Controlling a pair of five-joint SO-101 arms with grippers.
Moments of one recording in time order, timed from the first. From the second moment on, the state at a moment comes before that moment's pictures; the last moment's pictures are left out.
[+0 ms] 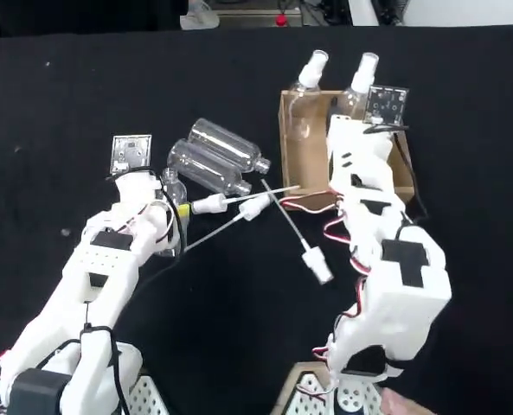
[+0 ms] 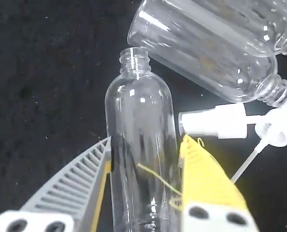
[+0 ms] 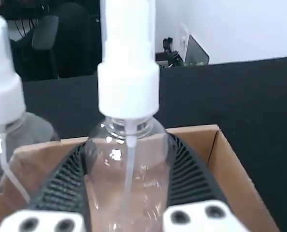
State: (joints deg) left arm 2.8 -29.8 64.7 22.6 6.1; right arm 7.0 20.4 37.1 -33.1 0.3
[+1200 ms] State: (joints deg) left arm 2.8 -29.8 64.7 22.6 6.1; right arm 4.4 24.9 37.1 -43.5 0.3
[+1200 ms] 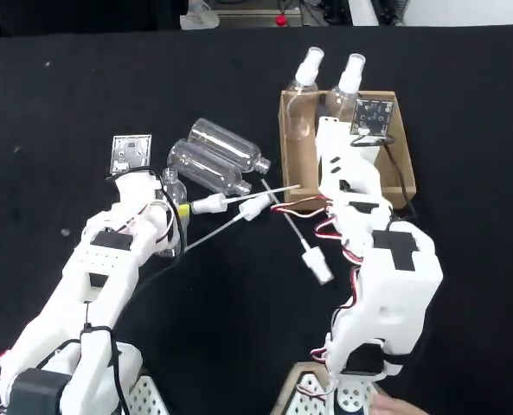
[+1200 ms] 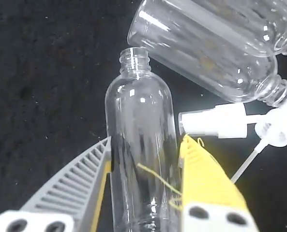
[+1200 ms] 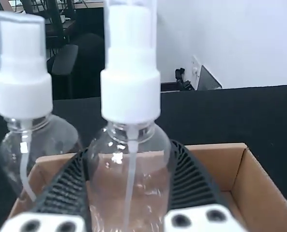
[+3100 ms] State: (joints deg) left arm 2.8 -29.8 64.7 22.6 6.1; right arm 5.6 24.9 37.1 -43.5 0.3
